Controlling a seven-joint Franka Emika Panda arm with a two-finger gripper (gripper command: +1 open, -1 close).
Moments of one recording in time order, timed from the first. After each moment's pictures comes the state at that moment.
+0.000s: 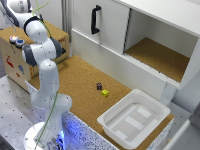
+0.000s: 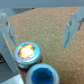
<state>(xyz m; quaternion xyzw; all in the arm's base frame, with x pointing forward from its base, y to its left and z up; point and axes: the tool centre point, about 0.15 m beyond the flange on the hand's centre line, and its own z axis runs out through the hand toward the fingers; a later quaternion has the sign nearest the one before) 0.175 0.560 0.520 -0.85 -0.53 -0.05 0.06</state>
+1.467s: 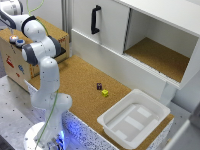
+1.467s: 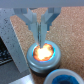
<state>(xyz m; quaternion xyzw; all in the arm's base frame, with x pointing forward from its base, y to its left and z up) 0.157 0.603 0.479 -0.83 -0.56 -0.05 0.07</state>
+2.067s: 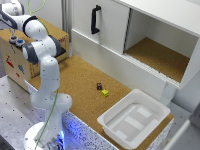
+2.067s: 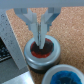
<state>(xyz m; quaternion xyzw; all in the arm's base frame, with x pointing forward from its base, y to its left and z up) 0.160 0.603 0.467 -0.83 -0.55 -0.04 0.06</state>
